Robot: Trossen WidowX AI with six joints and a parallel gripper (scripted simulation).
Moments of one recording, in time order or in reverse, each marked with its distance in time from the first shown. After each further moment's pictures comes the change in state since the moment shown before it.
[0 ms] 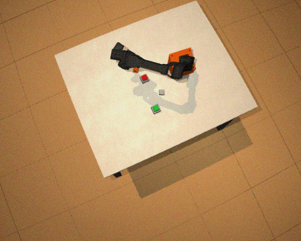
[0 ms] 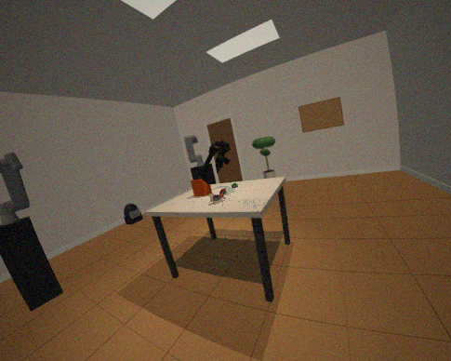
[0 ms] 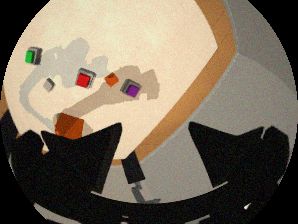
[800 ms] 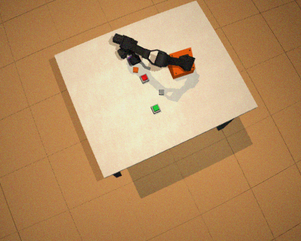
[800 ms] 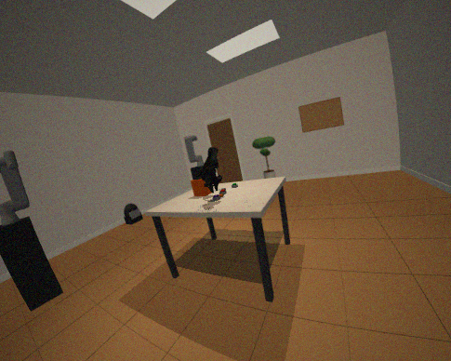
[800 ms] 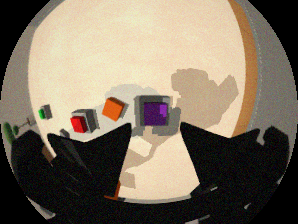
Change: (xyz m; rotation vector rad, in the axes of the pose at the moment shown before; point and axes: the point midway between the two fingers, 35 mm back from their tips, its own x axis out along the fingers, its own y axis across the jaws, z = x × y) arm 0.165 0.034 -0.003 0.546 -0.276 0.504
